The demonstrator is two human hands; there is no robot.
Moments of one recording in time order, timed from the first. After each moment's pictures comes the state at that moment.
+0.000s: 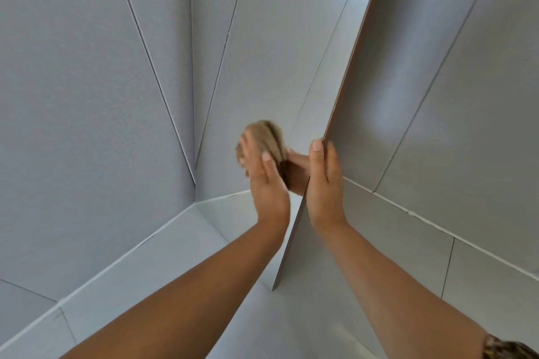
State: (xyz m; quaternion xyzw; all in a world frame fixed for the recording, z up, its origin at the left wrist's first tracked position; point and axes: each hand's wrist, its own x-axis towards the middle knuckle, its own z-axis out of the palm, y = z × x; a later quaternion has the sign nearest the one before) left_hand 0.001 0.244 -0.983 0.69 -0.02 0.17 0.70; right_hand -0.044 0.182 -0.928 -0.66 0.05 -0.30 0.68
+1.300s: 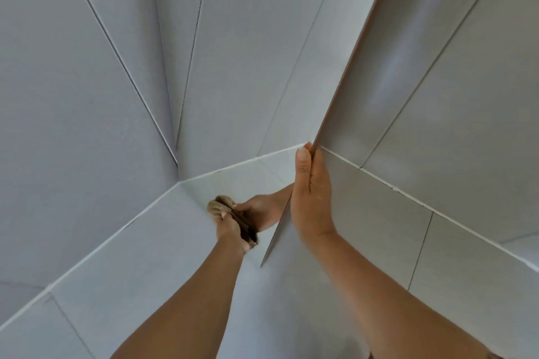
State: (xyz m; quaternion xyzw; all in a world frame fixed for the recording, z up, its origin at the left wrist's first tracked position) left_hand 0.007 0.289 -1.073 0.43 0.46 -0.22 0.74; right_hand -0.049 0.182 -0.924 -0.72 0.13 -0.24 0.64
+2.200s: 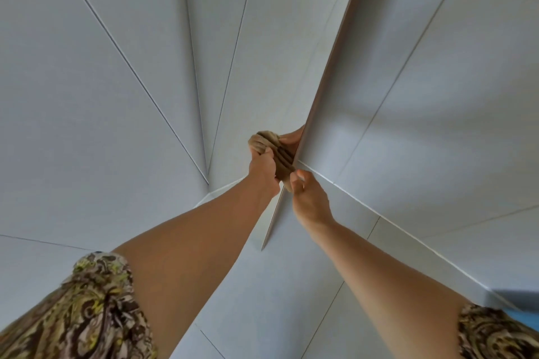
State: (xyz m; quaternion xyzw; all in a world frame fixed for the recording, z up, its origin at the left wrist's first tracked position) left_hand -0.004 0.194 -0.613 0.51 0.35 -0.21 0.76; right_hand -0.091 0.129 -0.612 -0.82 0.26 0.07 0.51
